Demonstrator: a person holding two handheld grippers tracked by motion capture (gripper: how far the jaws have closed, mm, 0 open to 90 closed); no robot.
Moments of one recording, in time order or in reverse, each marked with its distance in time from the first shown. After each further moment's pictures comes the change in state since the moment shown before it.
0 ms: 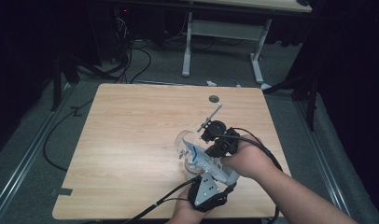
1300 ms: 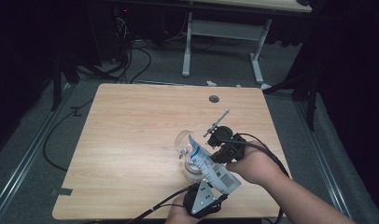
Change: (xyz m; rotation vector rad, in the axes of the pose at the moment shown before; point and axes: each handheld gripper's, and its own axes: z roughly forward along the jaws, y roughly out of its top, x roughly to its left) left arm -0.002 -0.029 -0.006 0.056 -0.012 0.059; right arm 0.000 -0.020 0.000 0.014 0.031 0.025
